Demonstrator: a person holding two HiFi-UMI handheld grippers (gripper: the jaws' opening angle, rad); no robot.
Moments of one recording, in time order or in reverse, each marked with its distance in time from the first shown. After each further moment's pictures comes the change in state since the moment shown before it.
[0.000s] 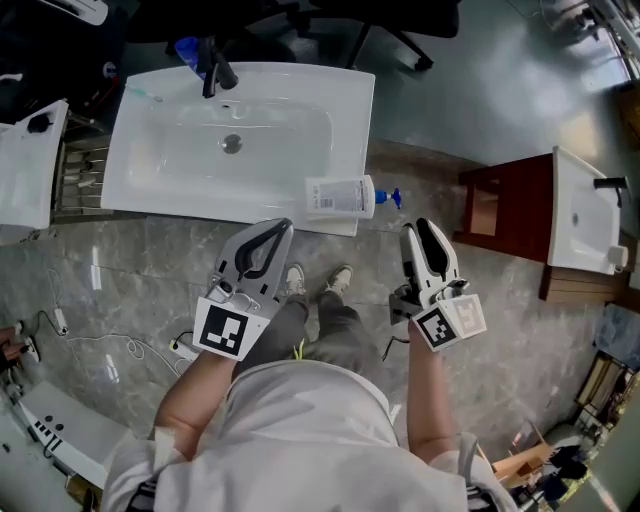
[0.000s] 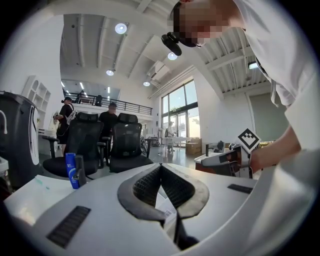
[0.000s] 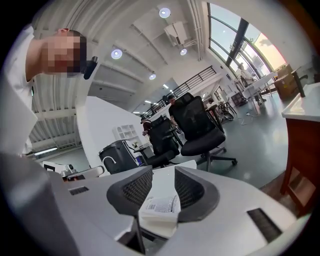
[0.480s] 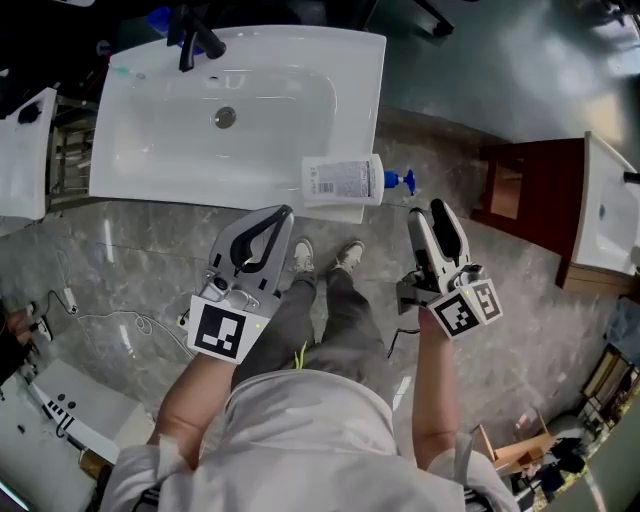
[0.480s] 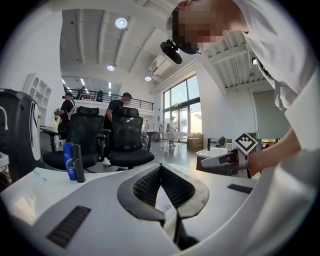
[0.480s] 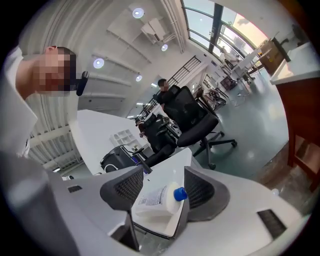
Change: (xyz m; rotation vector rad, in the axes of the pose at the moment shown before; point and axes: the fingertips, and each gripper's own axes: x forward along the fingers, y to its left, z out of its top) left arm 0.035 0.000 -0.053 0.004 0.078 0.017; right arm 0.020 -0.065 -0.056 0.243 0.022 0.023
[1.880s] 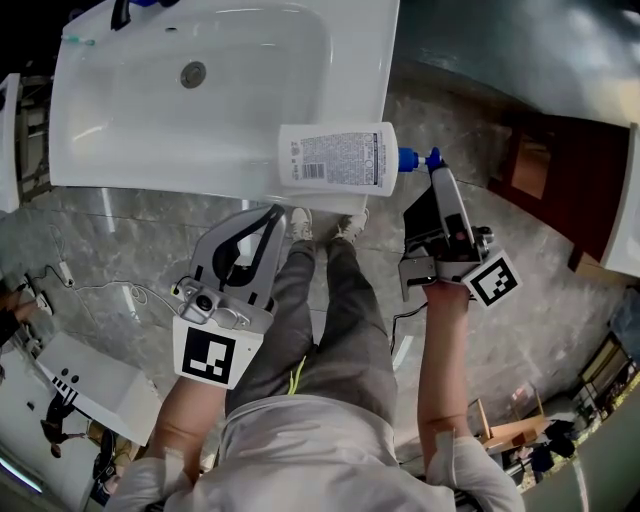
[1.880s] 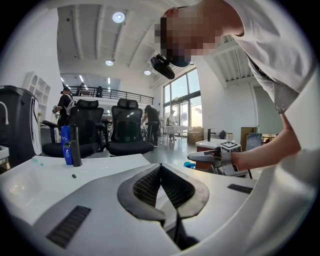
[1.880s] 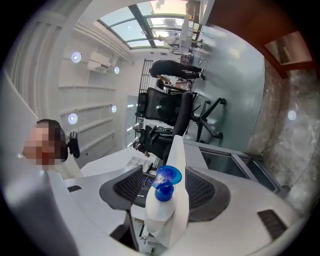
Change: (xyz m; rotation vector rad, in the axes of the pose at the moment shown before) left arm 0.030 -0.011 -0.094 0.035 0.062 0.002; right arm 0.052 -0.094 -0.054 0.569 -0.079 0.141
